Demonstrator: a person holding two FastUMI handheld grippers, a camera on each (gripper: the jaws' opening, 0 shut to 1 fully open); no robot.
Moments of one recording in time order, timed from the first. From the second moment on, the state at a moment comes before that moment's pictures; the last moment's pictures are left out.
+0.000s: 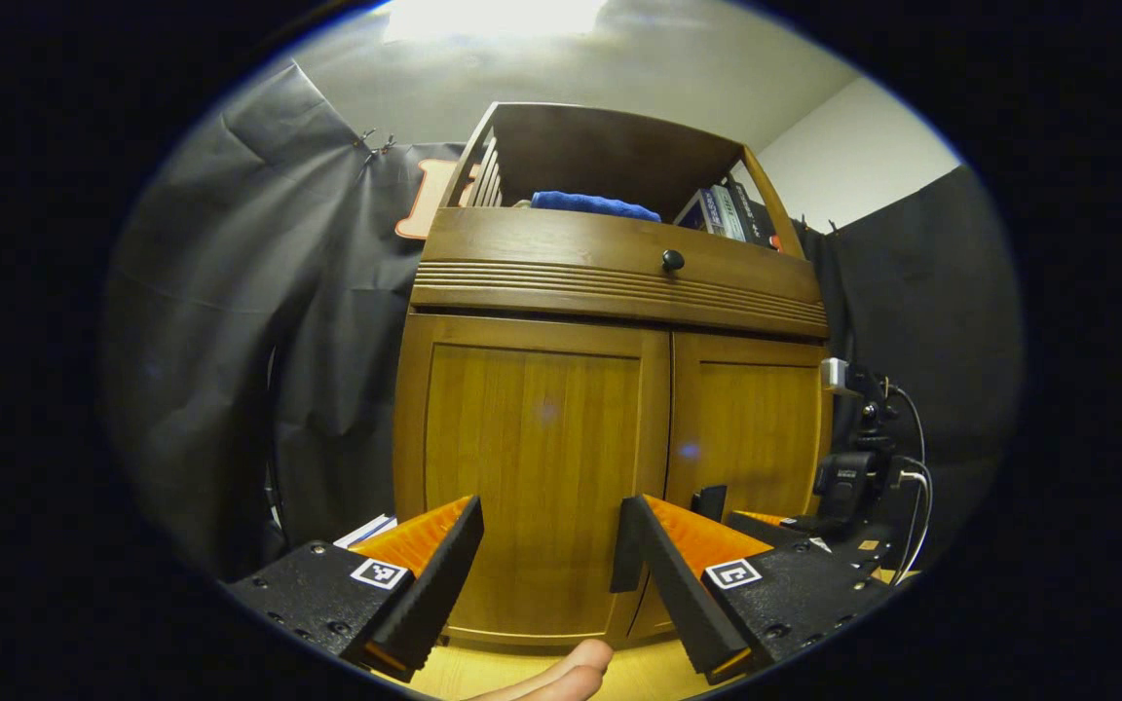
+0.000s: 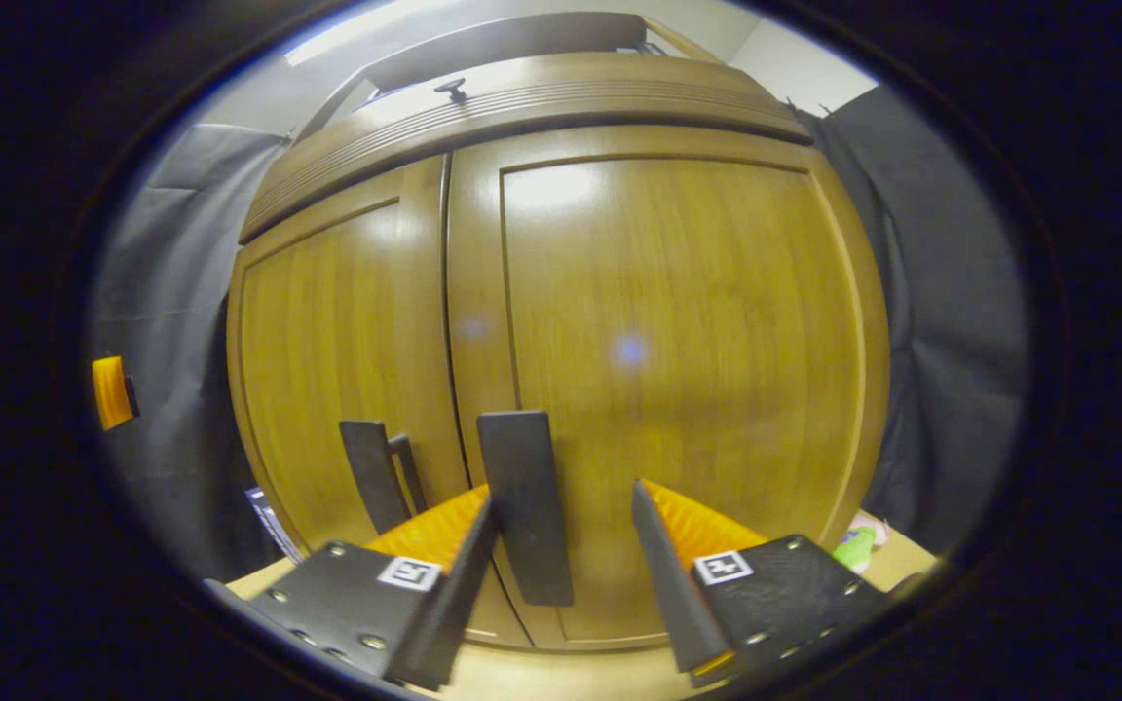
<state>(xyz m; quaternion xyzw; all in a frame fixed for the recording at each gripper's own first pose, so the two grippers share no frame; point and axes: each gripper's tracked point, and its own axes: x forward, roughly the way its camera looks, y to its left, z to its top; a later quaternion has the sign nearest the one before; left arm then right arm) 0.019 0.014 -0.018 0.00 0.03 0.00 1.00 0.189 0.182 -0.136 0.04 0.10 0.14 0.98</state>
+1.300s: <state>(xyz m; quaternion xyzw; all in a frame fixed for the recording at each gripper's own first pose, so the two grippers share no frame) 0.023 -0.006 -0.022 -0.02 0.04 -0.02 1.00 0.115 0.157 -0.131 0.02 0.12 0.21 0.97</state>
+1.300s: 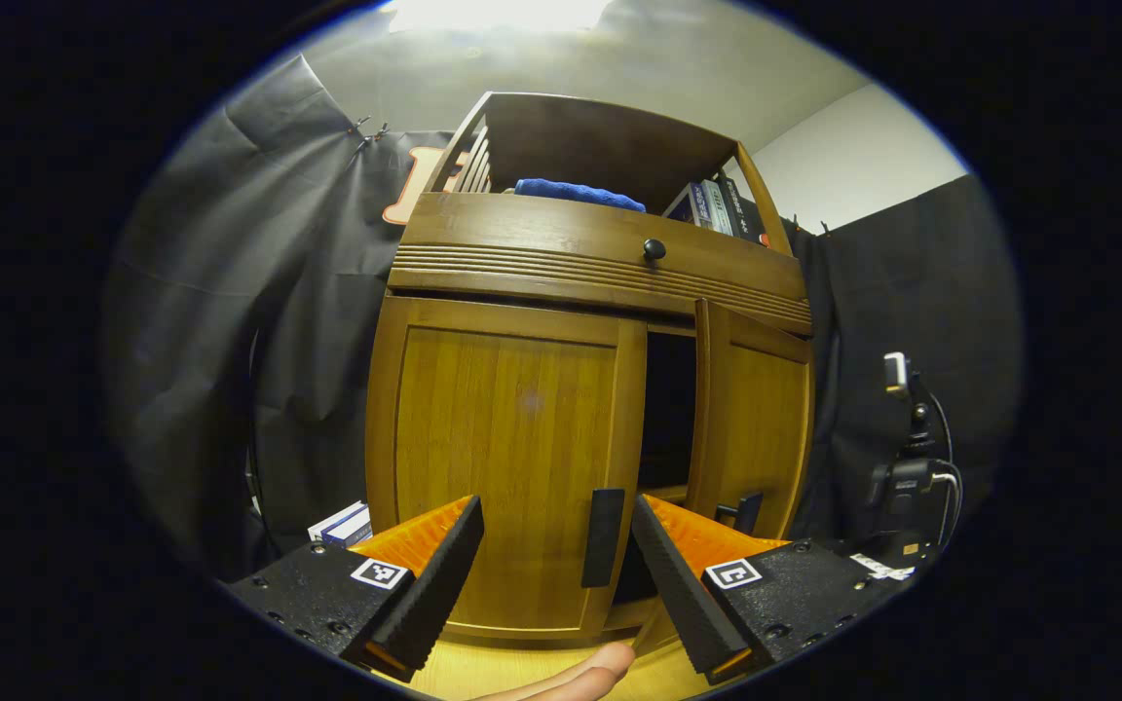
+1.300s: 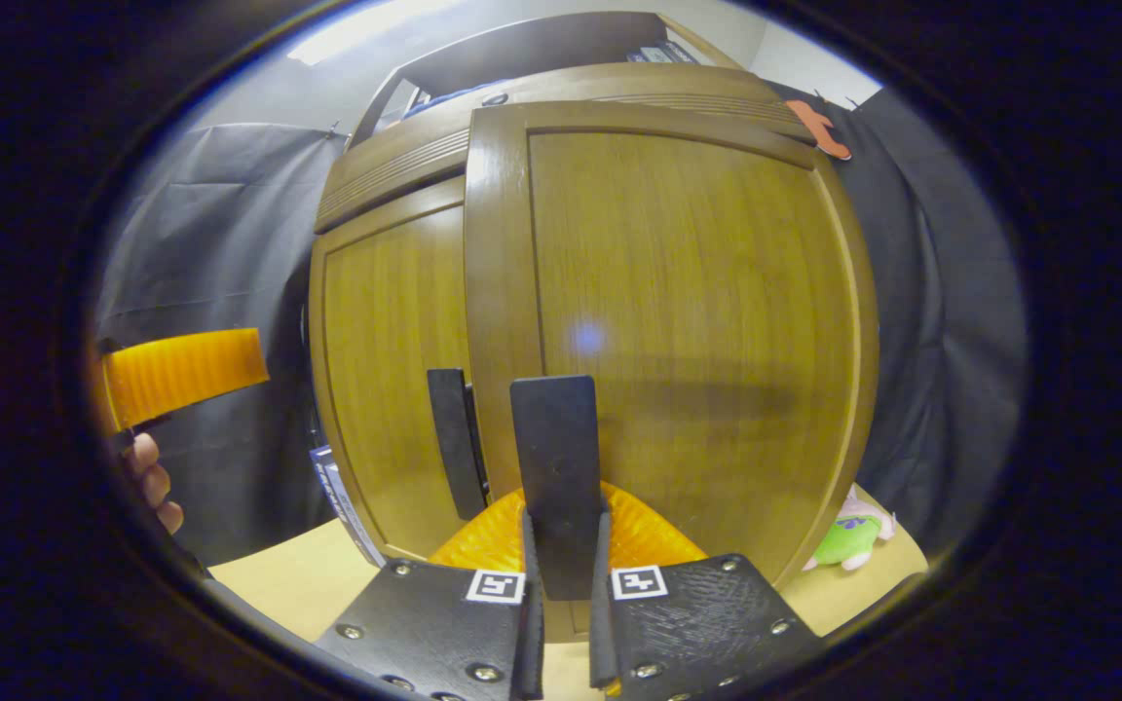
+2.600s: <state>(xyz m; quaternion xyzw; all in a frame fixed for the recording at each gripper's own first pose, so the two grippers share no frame) 0.028 -0.022 -0.041 -0.03 0.07 -0.04 1.00 0.045 0.071 -0.114 0.02 0.12 0.20 0.97</state>
